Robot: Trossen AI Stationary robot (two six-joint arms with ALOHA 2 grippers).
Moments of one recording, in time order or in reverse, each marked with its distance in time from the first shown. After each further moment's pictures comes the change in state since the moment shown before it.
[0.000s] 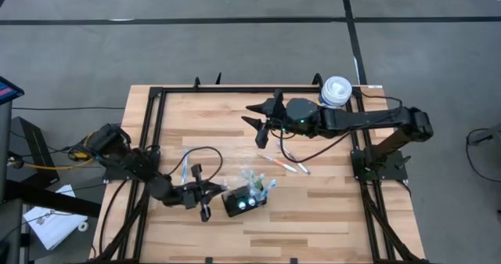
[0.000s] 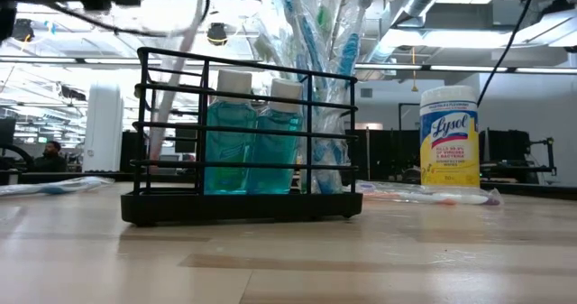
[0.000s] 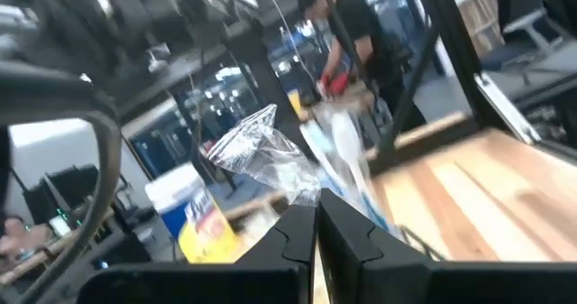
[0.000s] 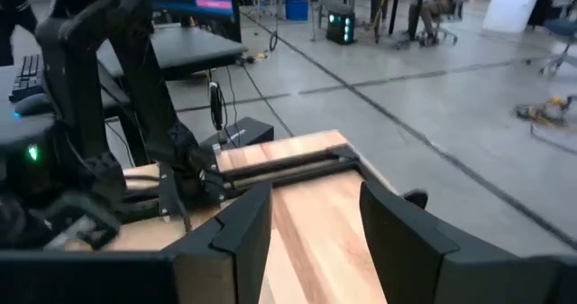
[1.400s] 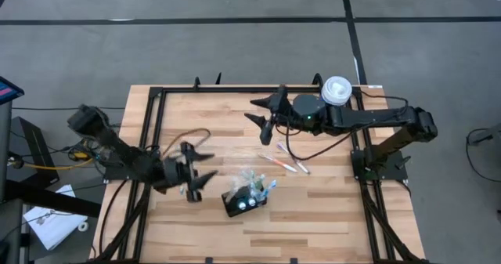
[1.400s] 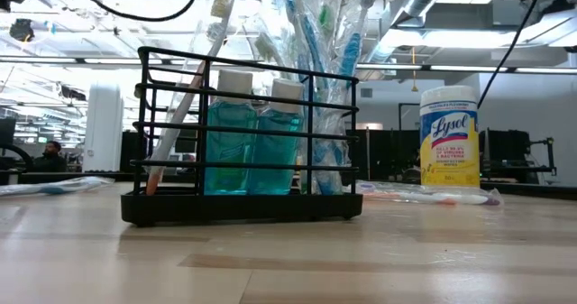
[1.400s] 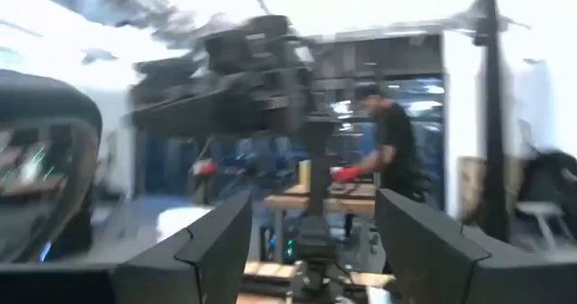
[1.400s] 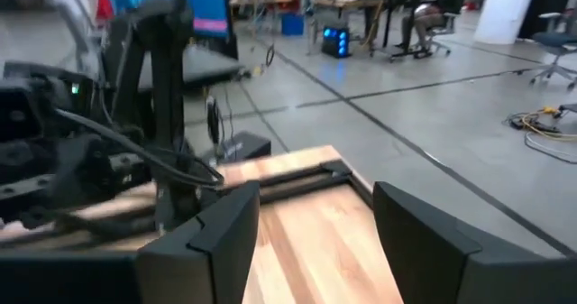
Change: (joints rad) left arm 0.092 -0.385 0.013 -0.115 0.055 -0.277; right arm -0.017 -0.041 0.000 -0.006 0.000 -0.015
